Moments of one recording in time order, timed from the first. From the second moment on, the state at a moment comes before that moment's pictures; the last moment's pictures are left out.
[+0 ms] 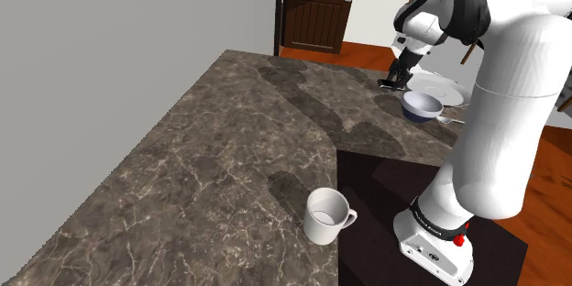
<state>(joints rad) 0.29 0.29 -1.20 -2.08 0.56 2.08 -2.06</state>
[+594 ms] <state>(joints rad) 0.38 0.19 -1.29 -2.03 0.44 2.01 -1.96</state>
